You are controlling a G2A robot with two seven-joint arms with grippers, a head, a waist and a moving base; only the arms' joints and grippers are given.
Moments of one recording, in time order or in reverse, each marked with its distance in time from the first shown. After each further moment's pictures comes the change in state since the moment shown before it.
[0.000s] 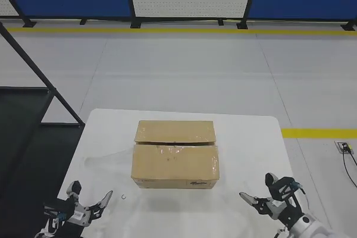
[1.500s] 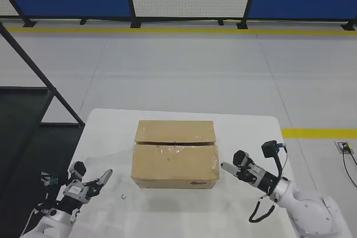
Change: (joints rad) left arm -0.211 0.005 -0.039 -0.025 -0.340 -0.101 -0.403; right arm 0.429 -0.010 -0.206 0.288 0.731 0.044 0.236
